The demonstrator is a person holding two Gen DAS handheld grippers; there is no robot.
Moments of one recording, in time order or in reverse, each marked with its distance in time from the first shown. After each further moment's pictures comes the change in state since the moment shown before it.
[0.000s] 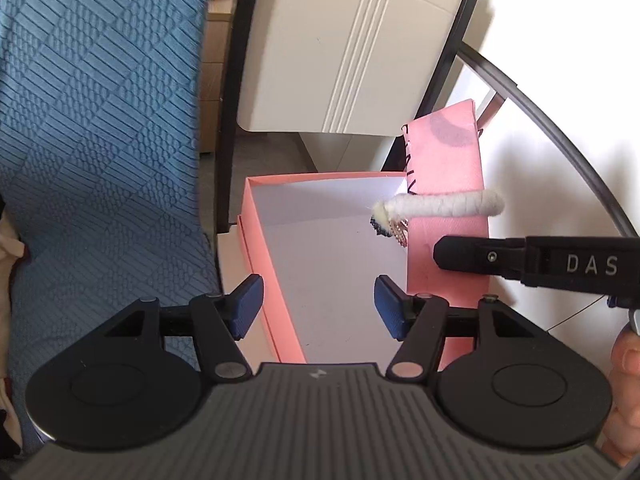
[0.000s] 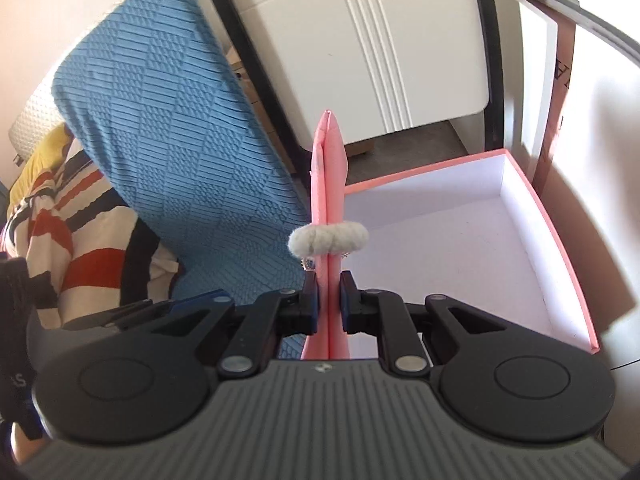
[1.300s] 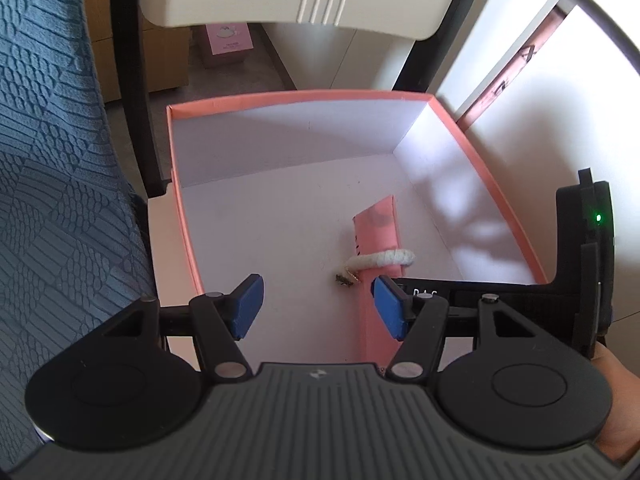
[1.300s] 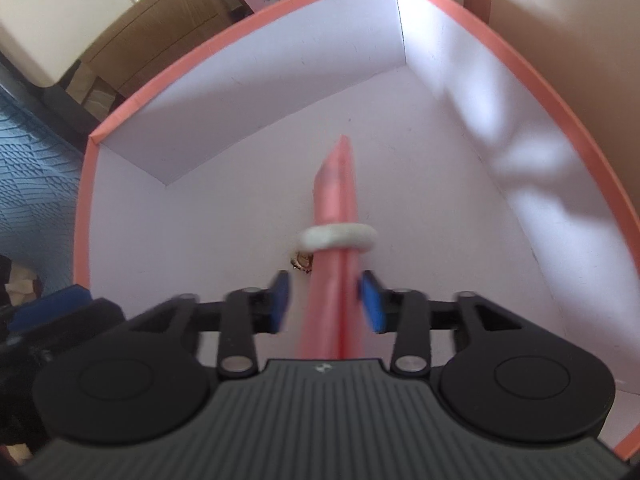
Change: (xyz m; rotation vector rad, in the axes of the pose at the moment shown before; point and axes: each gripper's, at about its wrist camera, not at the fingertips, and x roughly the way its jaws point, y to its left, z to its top) left arm 0.180 -0.002 0.020 0.071 0.263 -0.059; right arm 0.180 -0.136 -0.033 0.237 0.214 -0.199
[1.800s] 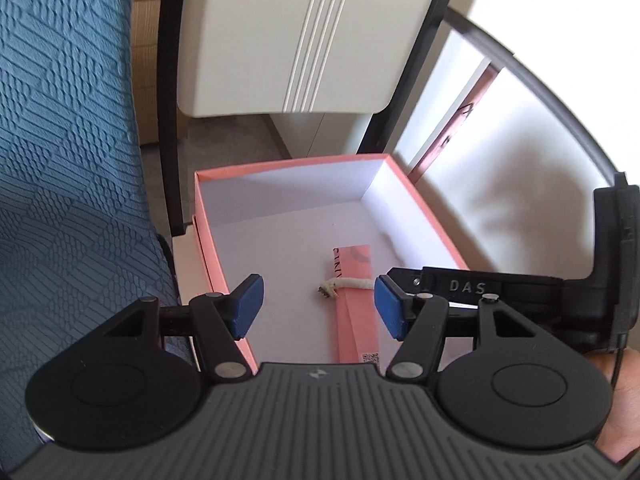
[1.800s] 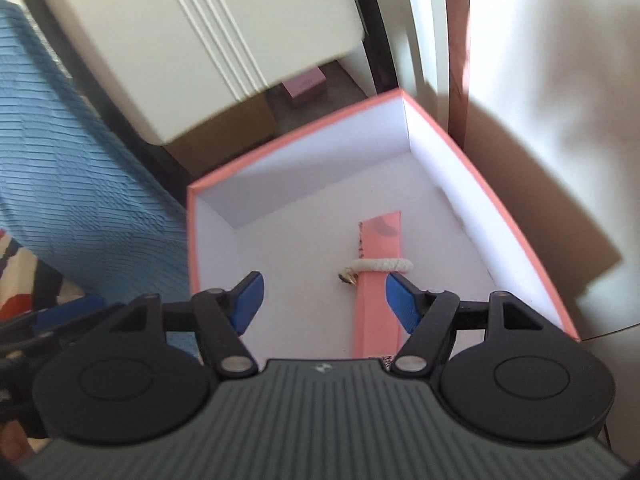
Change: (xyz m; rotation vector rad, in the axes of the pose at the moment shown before) left arm -0.129 -0.011 -0.008 0.034 -0.140 -0.036; right arm -0.144 0.037 -0.009 -0.038 -0.193 0.026
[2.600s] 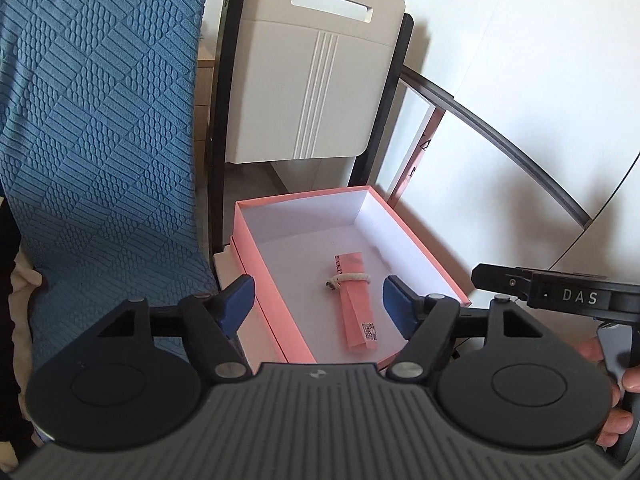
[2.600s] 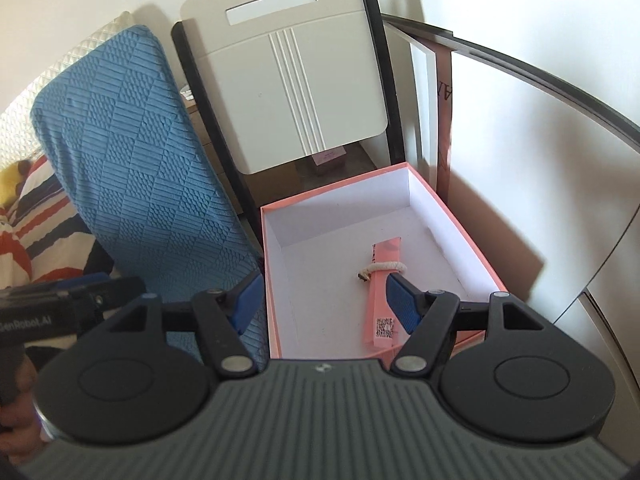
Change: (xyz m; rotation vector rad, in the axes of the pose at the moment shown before) left arm -0.169 0.022 -0.064 0.075 -0.162 -0.007; right arm -0.155 0.047 -0.099 -0.111 -0.243 -0.010
